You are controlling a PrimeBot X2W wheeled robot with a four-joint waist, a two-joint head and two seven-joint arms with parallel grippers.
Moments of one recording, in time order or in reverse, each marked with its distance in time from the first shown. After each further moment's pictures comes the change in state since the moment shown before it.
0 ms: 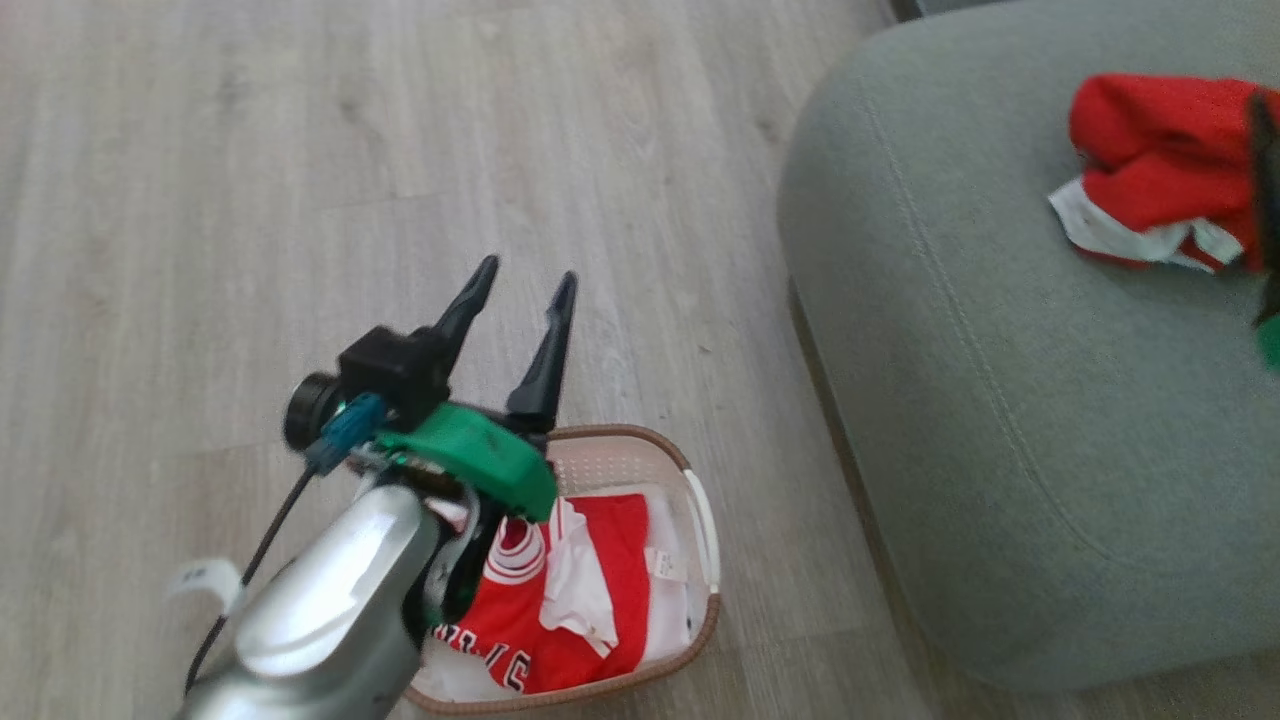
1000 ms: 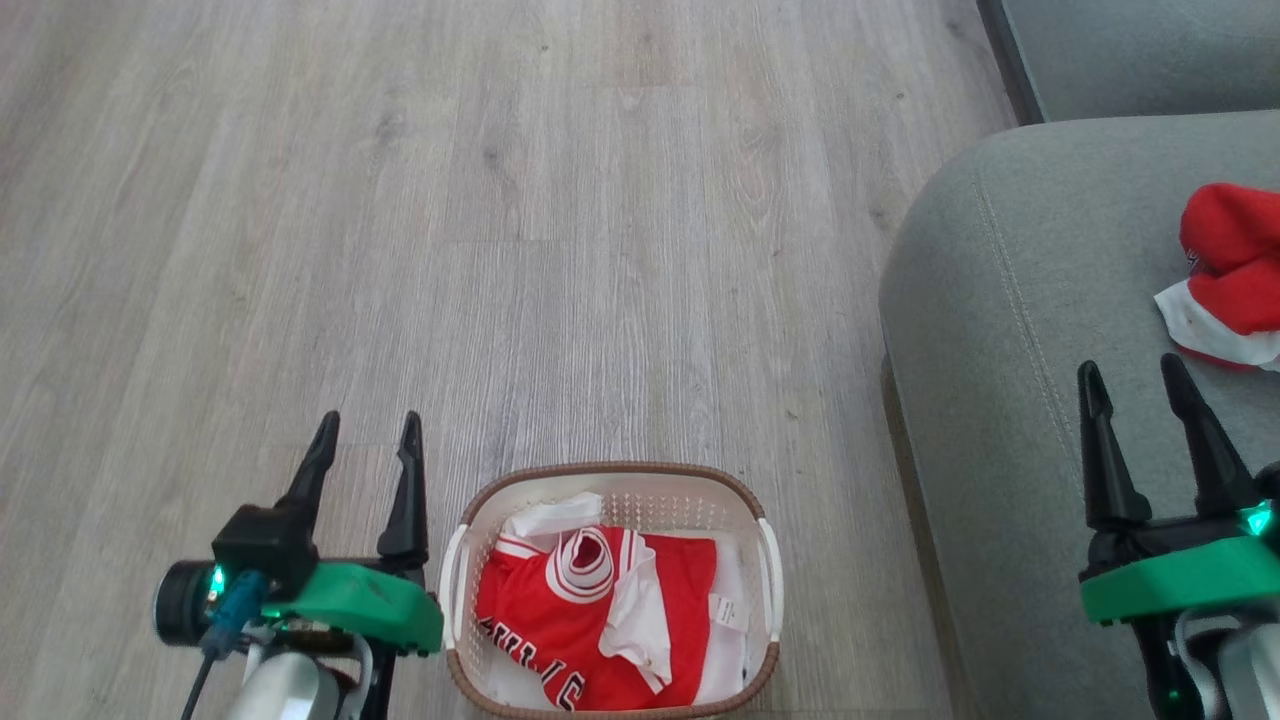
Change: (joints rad) left arm 0.417 -0.027 0.381 -0.105 0.255 -0.004 -0.001; right arm 0.548 0.446 -0.291 -0.351 -0.336 0.000 0.000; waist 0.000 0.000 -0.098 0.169
